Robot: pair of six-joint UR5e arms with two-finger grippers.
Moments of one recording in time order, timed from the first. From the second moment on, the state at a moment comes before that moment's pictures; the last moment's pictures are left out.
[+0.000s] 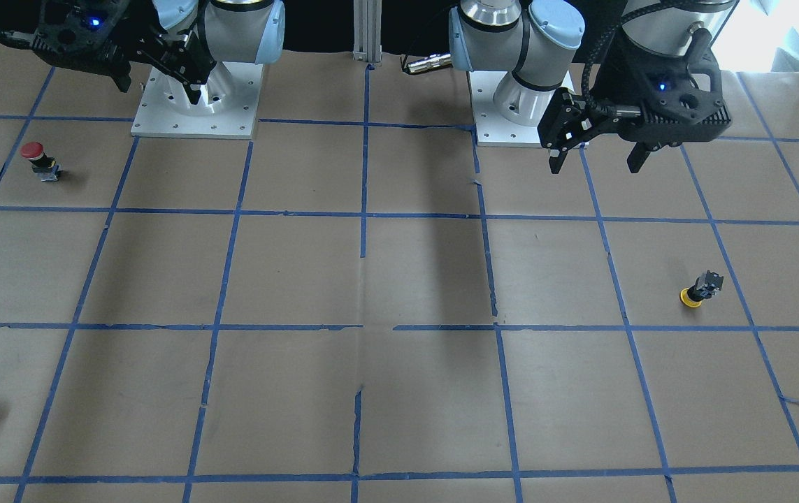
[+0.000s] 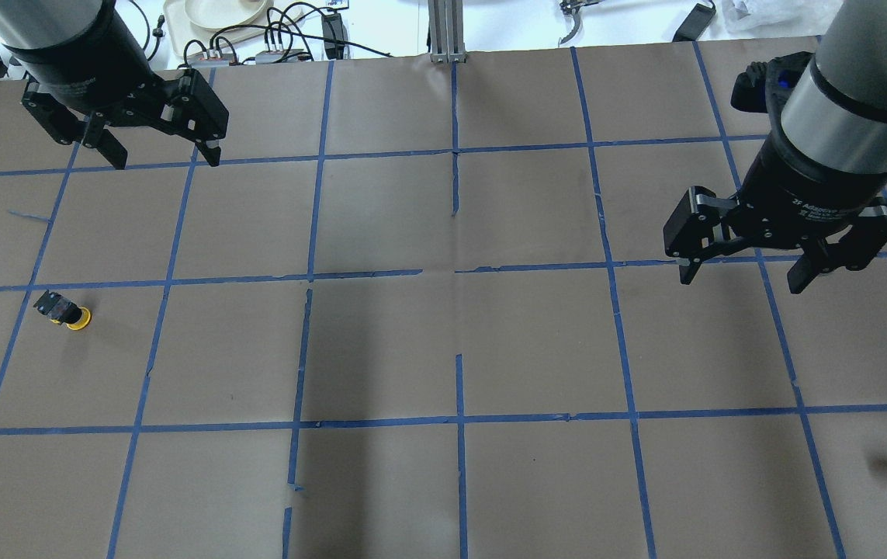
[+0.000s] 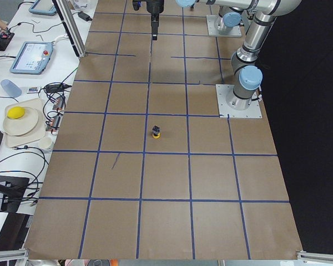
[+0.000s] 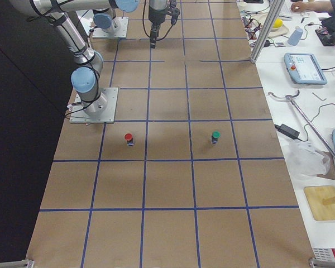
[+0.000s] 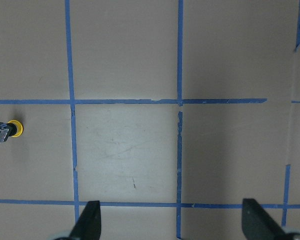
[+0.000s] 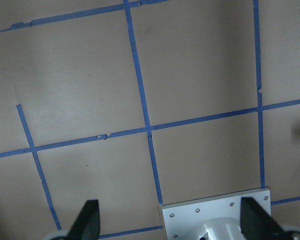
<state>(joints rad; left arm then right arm) -1.54 -1.57 -1.46 -1.64 1.60 0.02 1.54 -1.79 1.70 -1.36 -1.60 0.13</state>
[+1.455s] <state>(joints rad) -1.01 -1.68 -1.80 -1.22 1.60 0.90 1.54 -1.79 1.71 -1.35 -1.59 0.13</state>
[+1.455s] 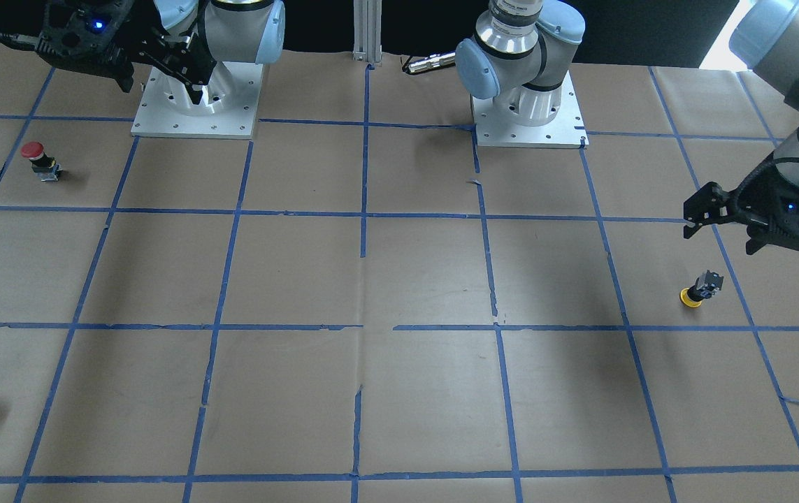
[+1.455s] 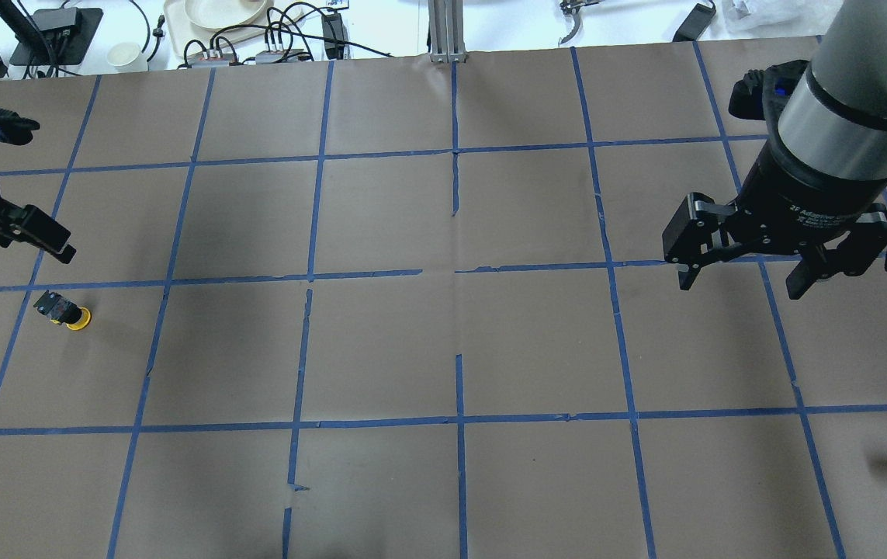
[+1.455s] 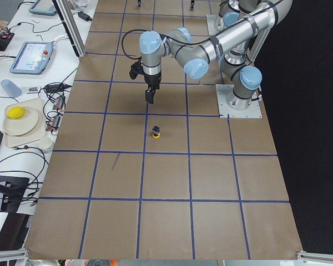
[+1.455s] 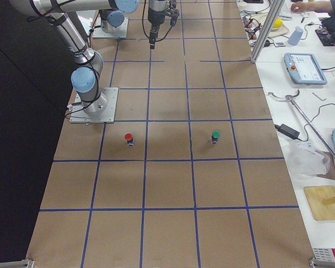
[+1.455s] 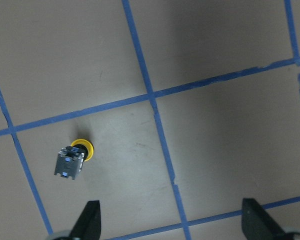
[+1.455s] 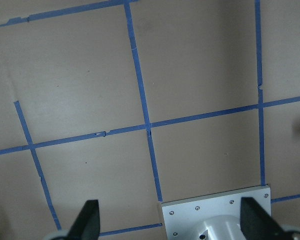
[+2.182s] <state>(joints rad) -0.89 -1.88 -1.86 -0.99 1.60 1.29 1.54 -1.79 1.71 -1.36 -1.59 0.13</state>
